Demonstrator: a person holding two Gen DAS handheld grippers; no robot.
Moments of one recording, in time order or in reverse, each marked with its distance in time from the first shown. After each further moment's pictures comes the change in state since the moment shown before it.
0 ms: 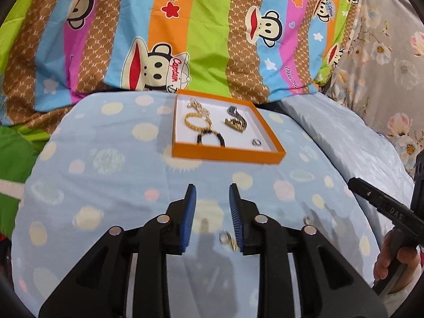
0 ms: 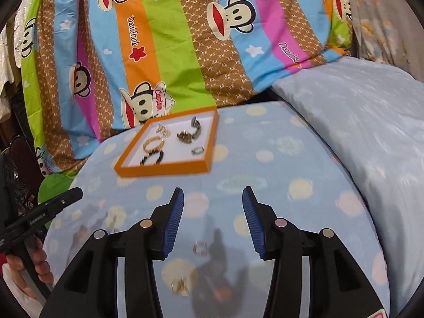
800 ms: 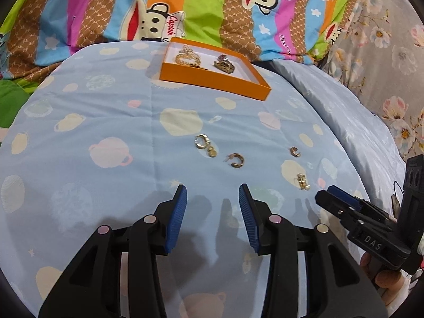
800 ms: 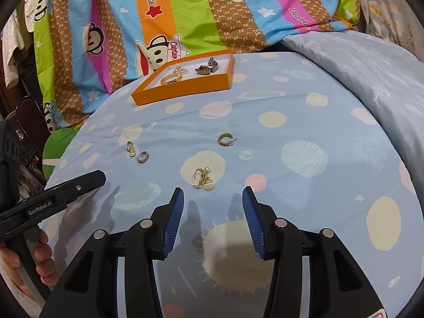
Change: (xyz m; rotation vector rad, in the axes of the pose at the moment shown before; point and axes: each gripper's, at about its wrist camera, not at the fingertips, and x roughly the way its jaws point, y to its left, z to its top) left arm -0.004 -0.023 -0.081 -0.032 0.134 -0.029; right arm -0.002 0.026 -0.088 -0.029 0.134 0.033
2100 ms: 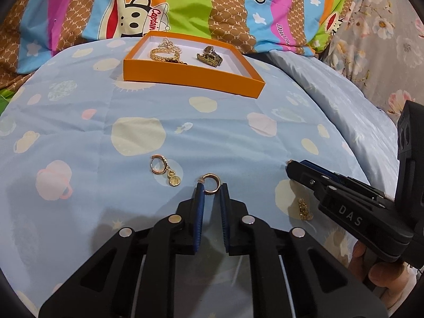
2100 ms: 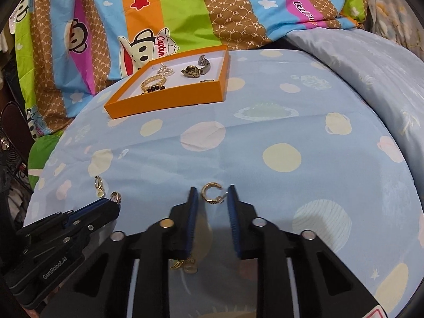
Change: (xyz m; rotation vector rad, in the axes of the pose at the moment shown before) left arm 0.057 -0.029 0.020 0.024 0.019 0.019; right arm 0.061 -0.004 0.053 -0.012 0.044 -0.039
